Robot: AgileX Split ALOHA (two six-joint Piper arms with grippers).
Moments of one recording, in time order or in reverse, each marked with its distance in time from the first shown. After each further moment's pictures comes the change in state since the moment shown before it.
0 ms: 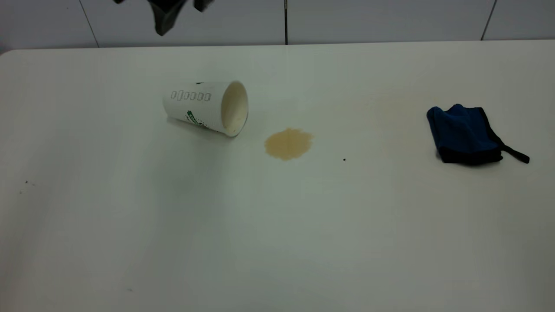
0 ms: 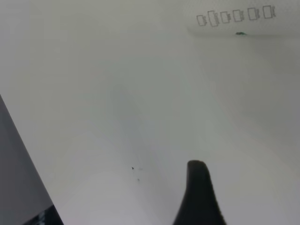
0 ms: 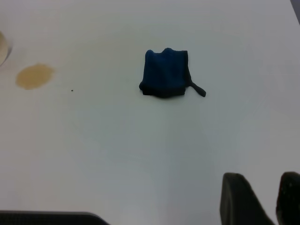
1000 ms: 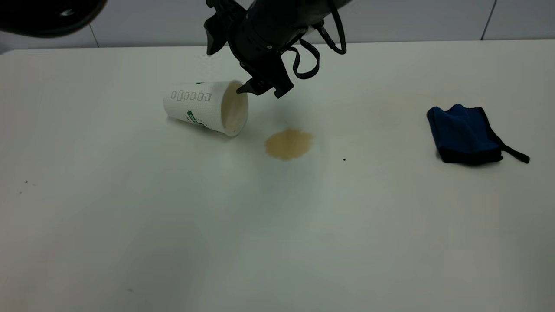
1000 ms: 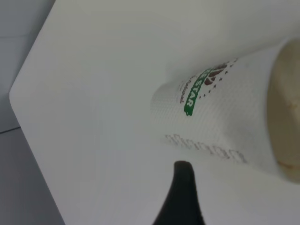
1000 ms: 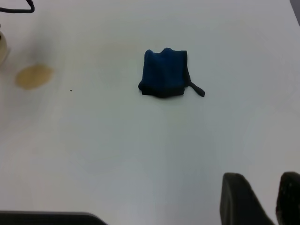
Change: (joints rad) left arm -0.063 0.618 -0.572 0.231 0.086 -0.013; right arm 0.000 0.000 0.000 -0.010 0.000 0.000
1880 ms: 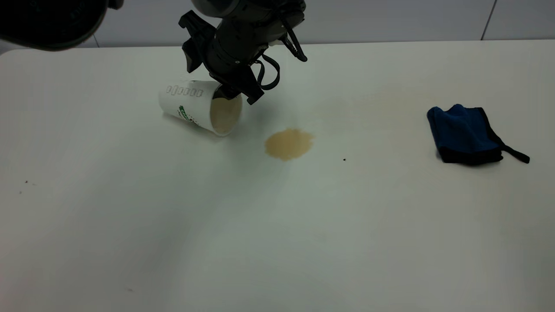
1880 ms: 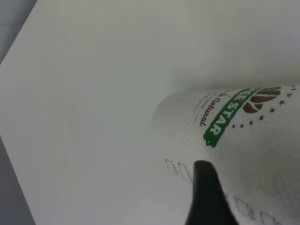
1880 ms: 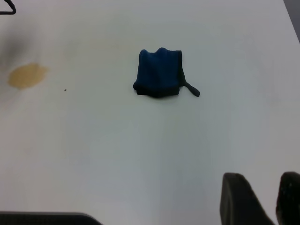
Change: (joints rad) left arm 0.120 0.071 -0.012 0.018 -0.115 -0.036; right arm 0.000 0.000 0.000 -0.009 0.000 0.000
